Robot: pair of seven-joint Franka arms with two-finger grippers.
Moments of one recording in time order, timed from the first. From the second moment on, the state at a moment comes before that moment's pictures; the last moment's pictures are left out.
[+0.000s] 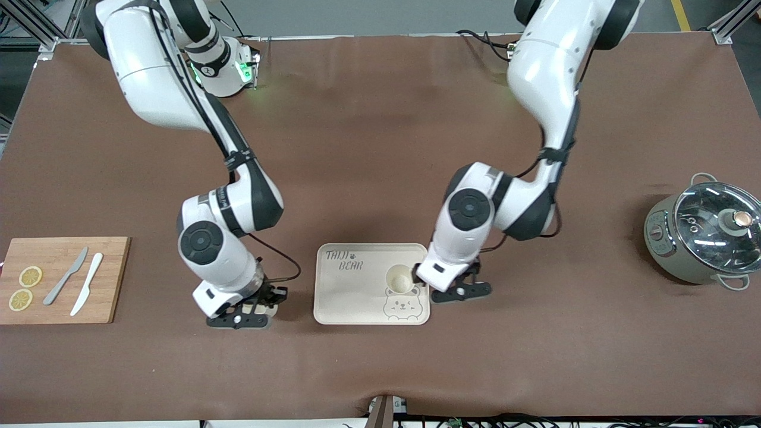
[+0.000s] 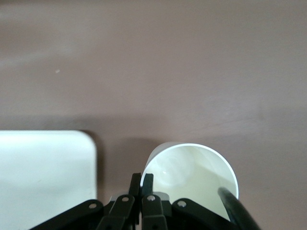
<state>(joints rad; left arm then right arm) -0.56 0.80 0.10 -1.17 -0.02 2.10 -0.60 0.34 0.81 0.02 -1.23 -0.06 2.21 0.38</state>
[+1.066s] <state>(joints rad) -0.21 0.51 0.09 -1.40 -0.05 2.02 0.05 0.53 0.89 0.02 -1.17 -0.06 2.22 0.58</state>
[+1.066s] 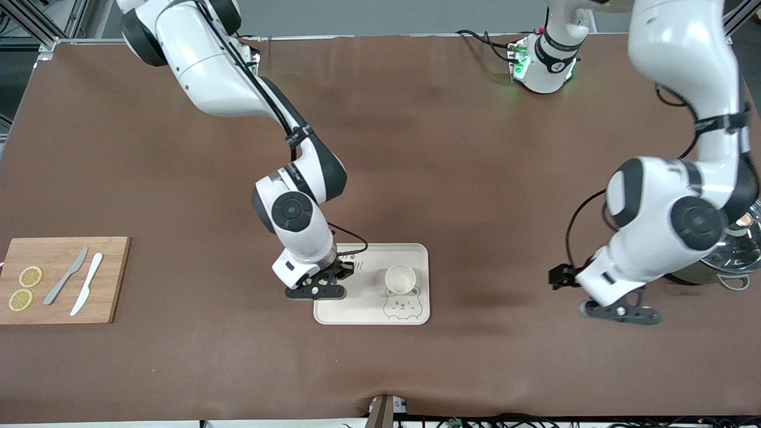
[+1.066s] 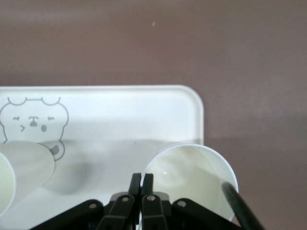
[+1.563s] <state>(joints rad) -0.16 0.18 0.07 -1.62 -0.06 1.88 0.08 0.56 0.94 0.02 -1.14 -0.06 2.23 0.61</state>
